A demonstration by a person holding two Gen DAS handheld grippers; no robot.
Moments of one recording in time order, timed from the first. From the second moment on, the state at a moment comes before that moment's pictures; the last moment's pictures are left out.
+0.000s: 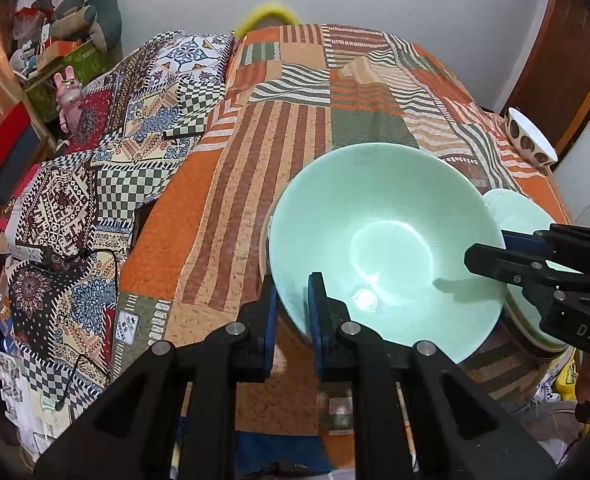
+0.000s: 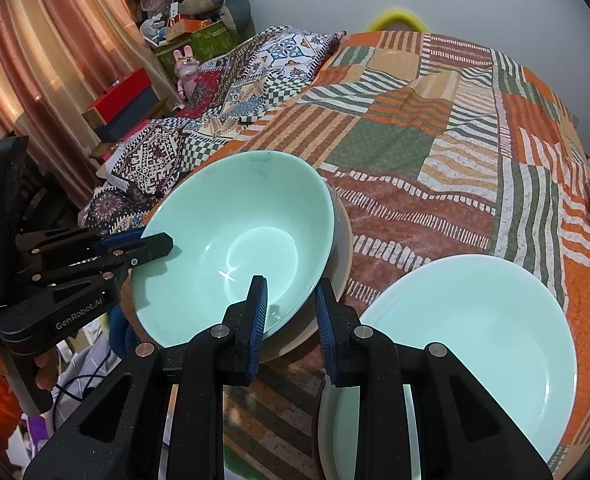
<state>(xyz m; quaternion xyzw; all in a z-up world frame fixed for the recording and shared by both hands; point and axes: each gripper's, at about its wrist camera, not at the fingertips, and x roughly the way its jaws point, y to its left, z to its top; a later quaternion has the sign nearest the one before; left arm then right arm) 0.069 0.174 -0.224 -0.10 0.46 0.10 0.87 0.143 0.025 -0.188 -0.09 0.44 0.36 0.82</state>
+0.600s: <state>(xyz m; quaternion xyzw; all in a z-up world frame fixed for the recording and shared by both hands) 0.074 0.168 -0.226 -0.08 0.47 0.11 0.87 0.141 0.032 -0.184 -0.11 0.42 0.36 0.83</state>
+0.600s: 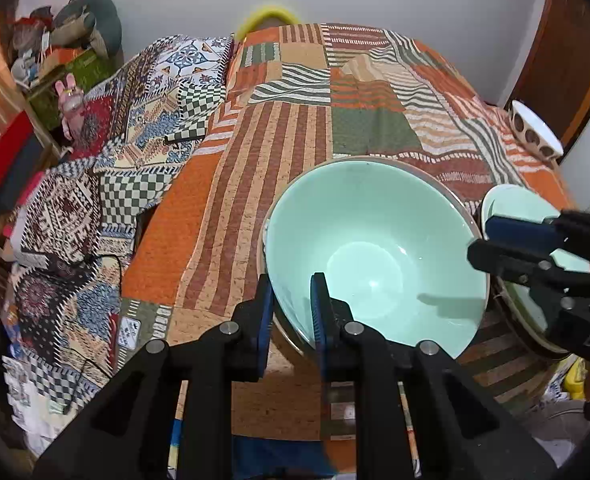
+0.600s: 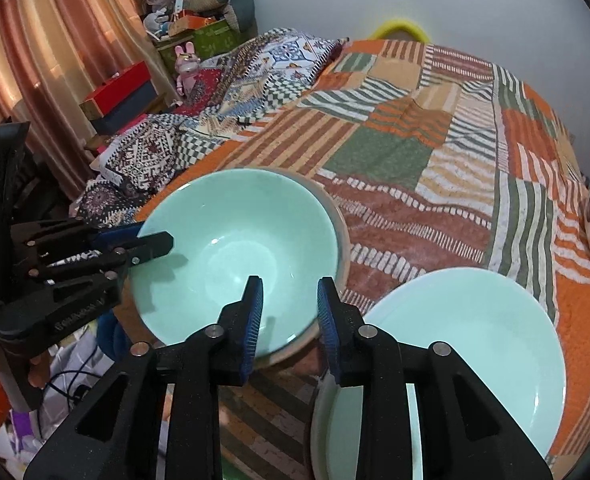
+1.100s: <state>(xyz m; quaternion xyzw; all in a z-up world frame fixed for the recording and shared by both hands) 0.069 0.156 -0.139 -0.07 0.38 0.11 0.92 0.146 -0.022 -0.135 -0.07 0.37 0.33 0.87</state>
